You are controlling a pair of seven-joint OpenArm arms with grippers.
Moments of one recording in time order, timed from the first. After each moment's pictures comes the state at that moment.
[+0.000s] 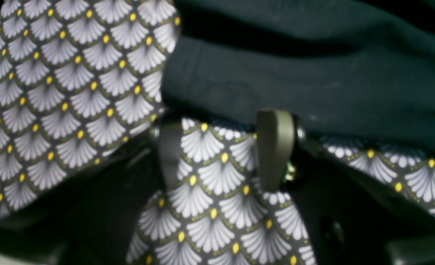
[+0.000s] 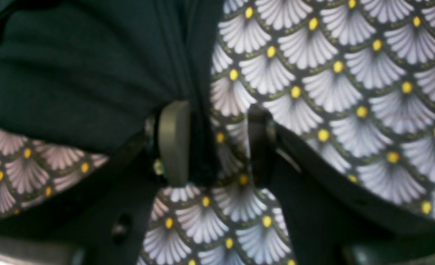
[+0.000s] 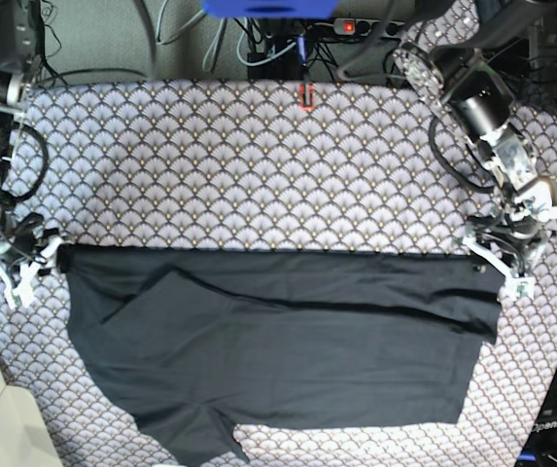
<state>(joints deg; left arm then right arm) -18.2 -2.4 -44.2 68.4 21.5 -34.6 28.9 21.8 27.0 12.4 42.1 7.6 39.5 -23.8</state>
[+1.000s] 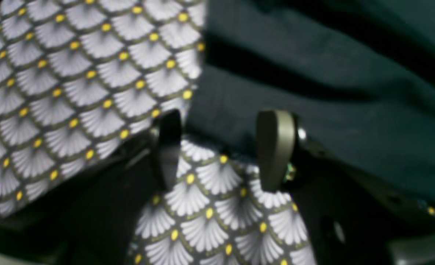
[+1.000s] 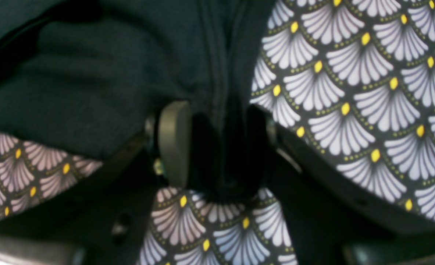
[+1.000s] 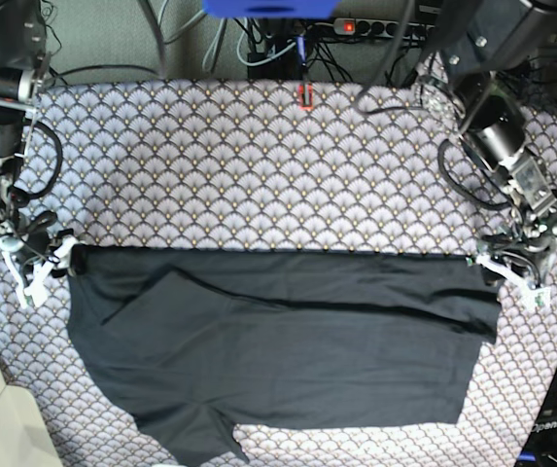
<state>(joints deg) -24.6 -5.1 -49.9 59.1 21.6 -34.0 26.8 20.9 24.7 12.3 42.4 8.5 39.4 -22.3</state>
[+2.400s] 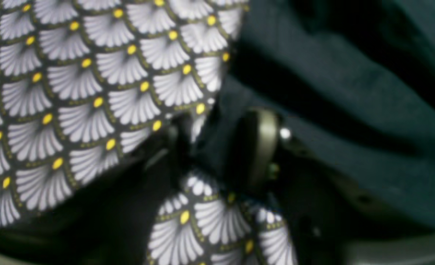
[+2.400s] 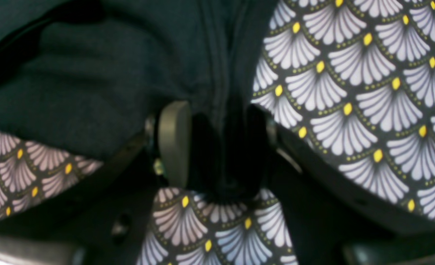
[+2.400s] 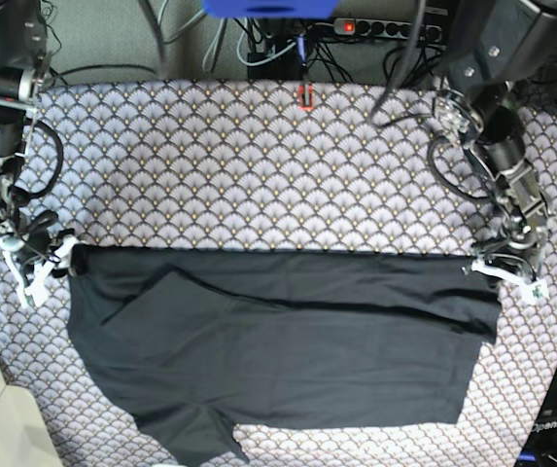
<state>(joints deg) -27.3 -8.8 -49.8 40.2 20.5 -22.8 11.2 20.8 24.7 12.3 42.4 8.5 39.4 -22.2</state>
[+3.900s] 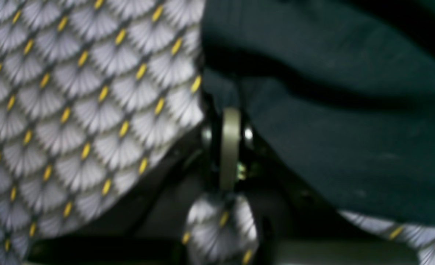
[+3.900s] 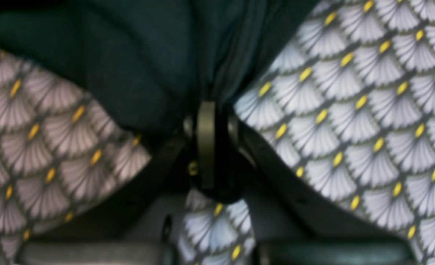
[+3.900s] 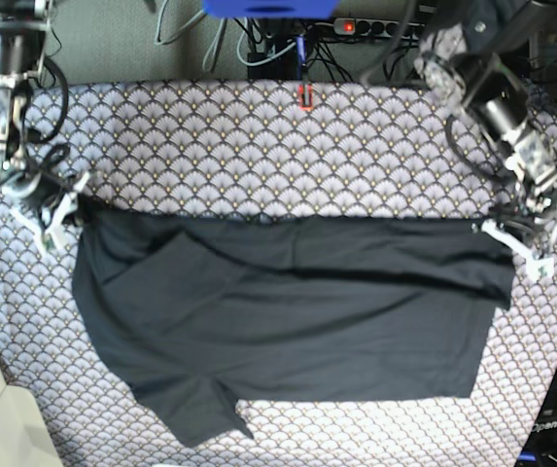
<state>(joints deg) -17.7 -6.3 -49.4 63.4 20.4 -32.8 32.1 -2.3 23.4 12.6 72.3 8.7 39.0 -26.8</state>
